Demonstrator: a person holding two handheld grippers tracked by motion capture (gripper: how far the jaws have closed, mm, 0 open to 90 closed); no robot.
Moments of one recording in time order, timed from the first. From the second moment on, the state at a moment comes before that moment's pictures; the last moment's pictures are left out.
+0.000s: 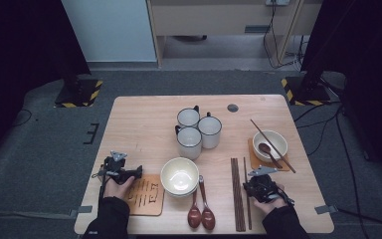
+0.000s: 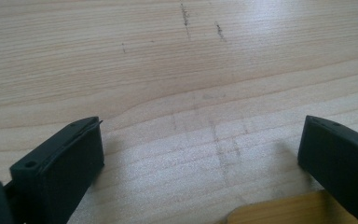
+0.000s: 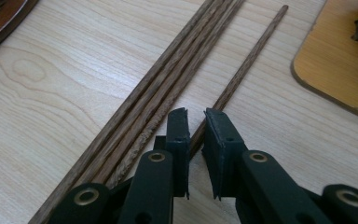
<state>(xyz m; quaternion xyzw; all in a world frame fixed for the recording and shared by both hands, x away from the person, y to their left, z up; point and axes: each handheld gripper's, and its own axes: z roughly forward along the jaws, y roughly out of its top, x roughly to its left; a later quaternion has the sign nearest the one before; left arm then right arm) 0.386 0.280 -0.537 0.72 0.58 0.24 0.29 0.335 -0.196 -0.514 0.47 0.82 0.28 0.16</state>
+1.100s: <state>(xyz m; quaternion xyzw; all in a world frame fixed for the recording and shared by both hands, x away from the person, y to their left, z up) 0.386 0.280 -0.537 0.72 0.58 0.24 0.29 0.346 -0.214 -0.512 0.50 0.81 0.25 0.17</state>
